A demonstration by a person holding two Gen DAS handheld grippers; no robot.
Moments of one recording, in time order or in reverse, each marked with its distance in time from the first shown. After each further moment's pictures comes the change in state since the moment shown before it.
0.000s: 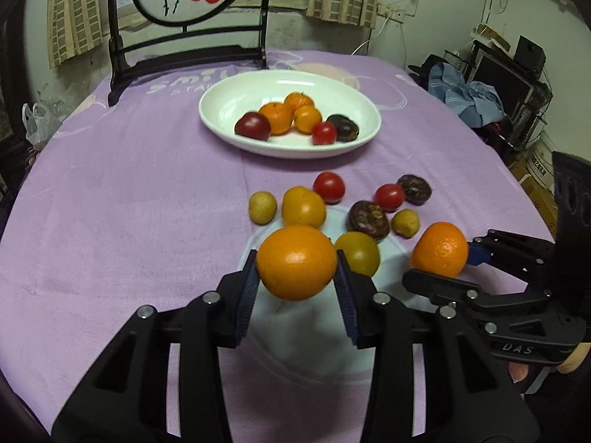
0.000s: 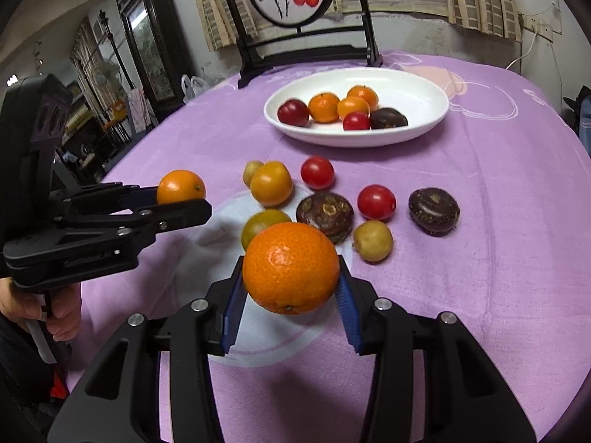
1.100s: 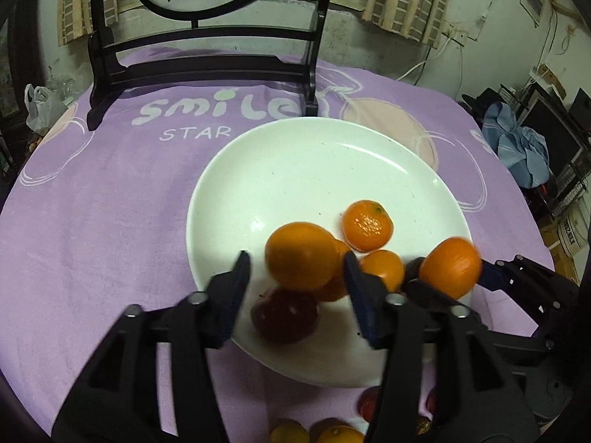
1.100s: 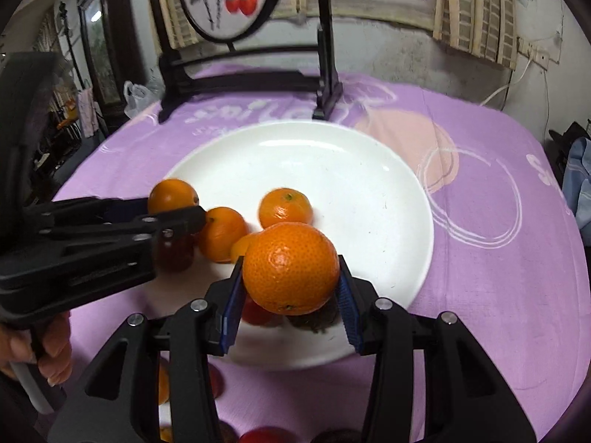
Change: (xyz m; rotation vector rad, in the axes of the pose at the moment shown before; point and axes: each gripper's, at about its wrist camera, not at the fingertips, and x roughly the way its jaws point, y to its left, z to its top) left arm 0.132 0.049 0.153 -0.167 0.040 0.079; right arm 0.107 -0.067 0.151 -0.030 0.061 -0.211
